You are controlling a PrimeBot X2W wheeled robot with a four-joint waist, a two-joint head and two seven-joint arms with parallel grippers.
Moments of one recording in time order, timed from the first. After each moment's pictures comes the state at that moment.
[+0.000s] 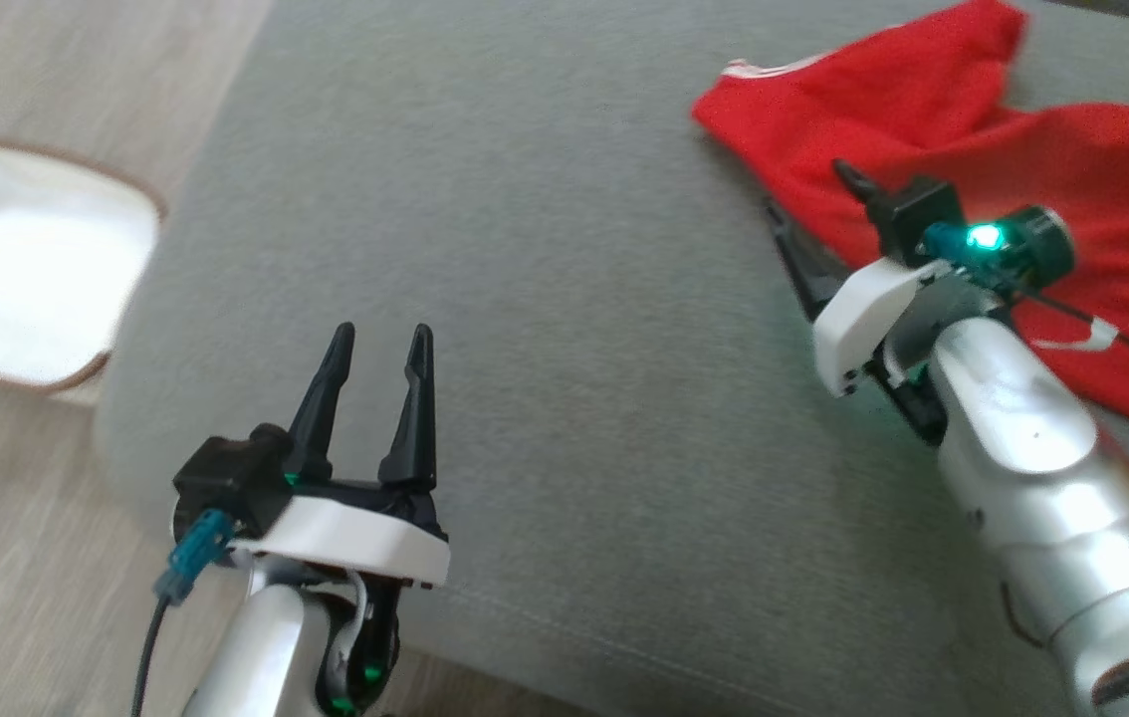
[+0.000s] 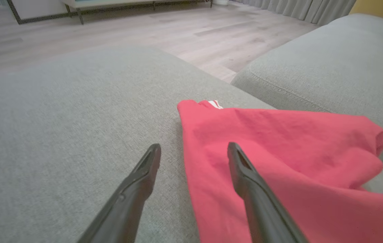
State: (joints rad) left arm -0.13 0.04 -0.32 0.10 -0.35 0.03 -0.25; right arm -0.75 -0.17 0.45 0.85 0.09 0.12 -0.09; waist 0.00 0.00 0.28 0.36
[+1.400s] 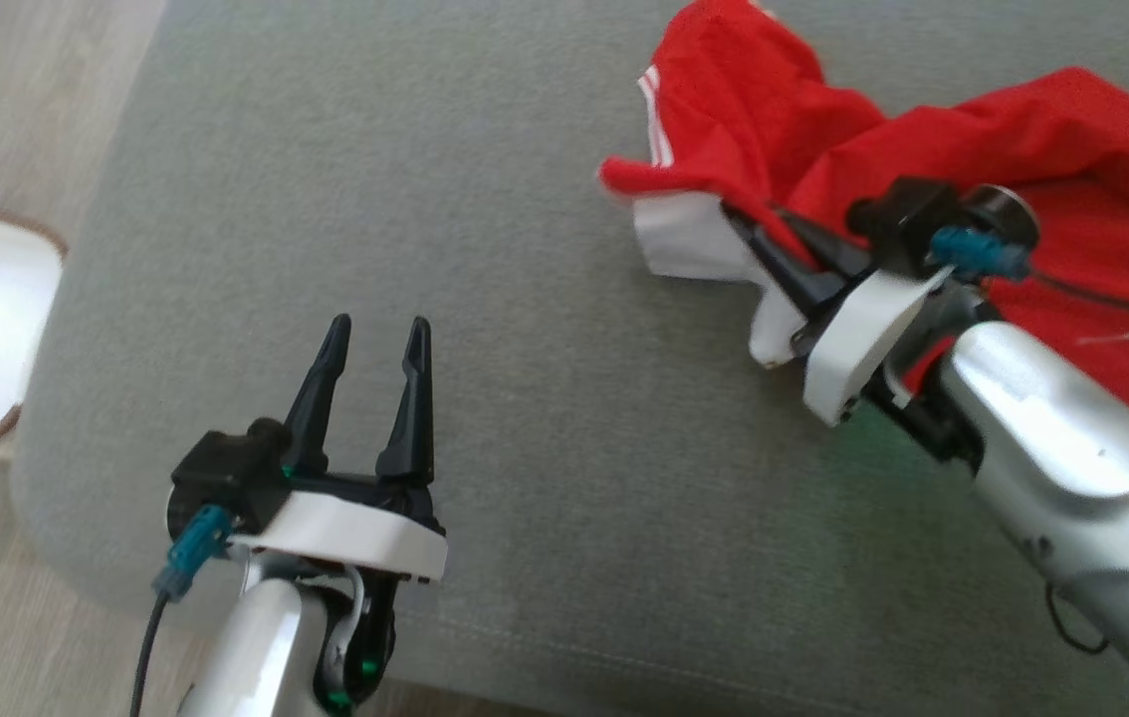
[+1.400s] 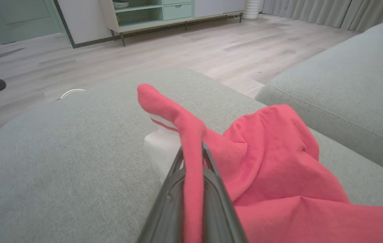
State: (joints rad) left arm -0.13 0.04 -0.31 0.09 -0.32 0.03 -0.25; right arm -0.73 -0.40 0.83 0.43 0.52 0.12 0.00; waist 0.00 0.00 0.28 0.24
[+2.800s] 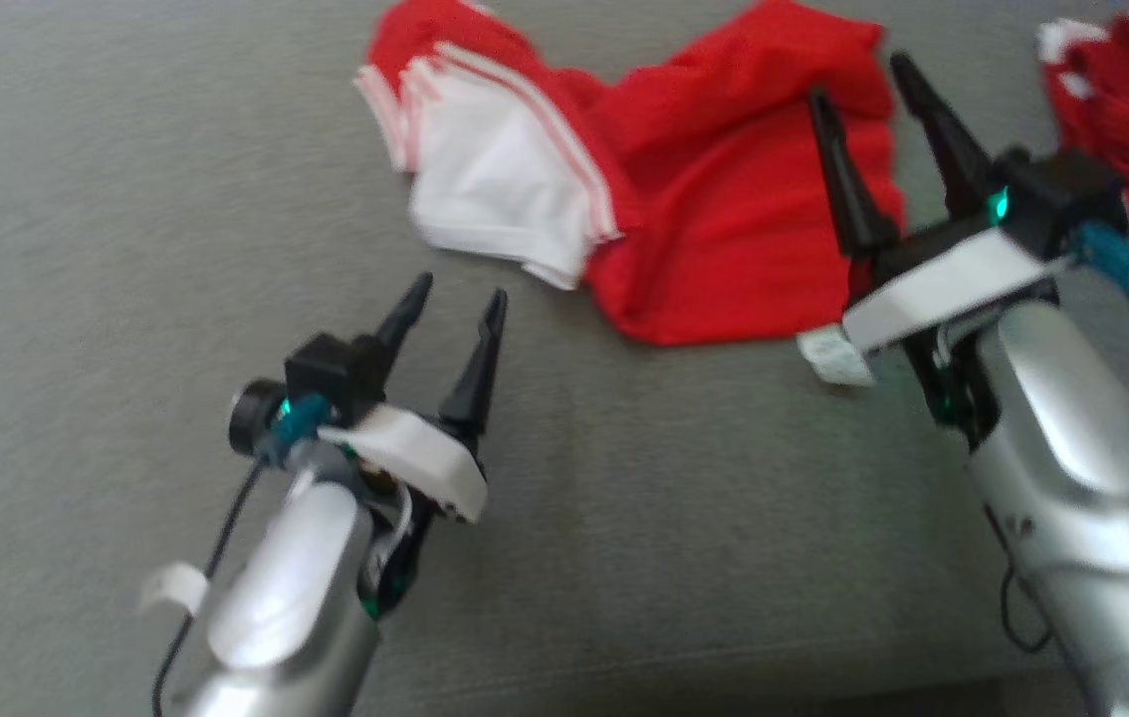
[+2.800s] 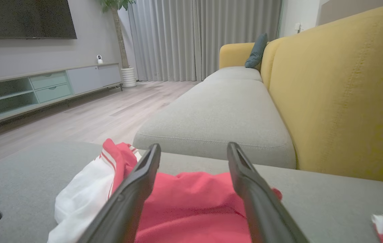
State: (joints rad) left arm -0.37 0.04 -0.44 0.41 -0.28 -0.05 -0.24; right arm -0.69 -0.24 0.44 0.54 0.39 0.12 -0.26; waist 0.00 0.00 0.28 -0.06
